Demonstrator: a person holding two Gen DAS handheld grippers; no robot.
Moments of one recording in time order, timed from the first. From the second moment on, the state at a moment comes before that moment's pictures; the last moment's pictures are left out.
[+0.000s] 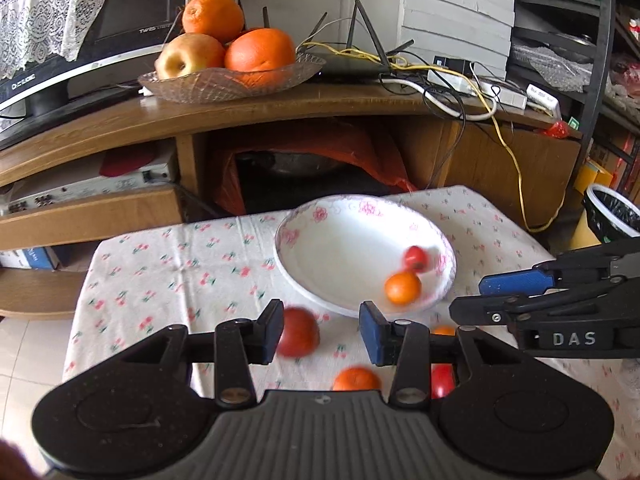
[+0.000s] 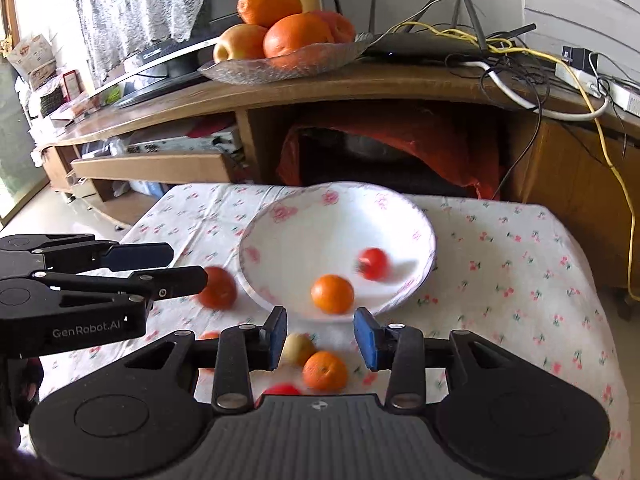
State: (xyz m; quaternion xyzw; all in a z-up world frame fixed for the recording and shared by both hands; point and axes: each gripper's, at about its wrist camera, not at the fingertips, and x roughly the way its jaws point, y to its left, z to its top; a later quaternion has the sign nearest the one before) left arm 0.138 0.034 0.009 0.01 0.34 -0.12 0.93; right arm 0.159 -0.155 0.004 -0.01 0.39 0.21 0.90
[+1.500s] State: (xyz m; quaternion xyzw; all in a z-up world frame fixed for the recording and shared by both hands) left arm 0.106 0.063 -0.022 0.03 0.42 -0.14 0.90; right arm 0.113 -0.111 -0.040 -0.04 0.44 0.25 0.86
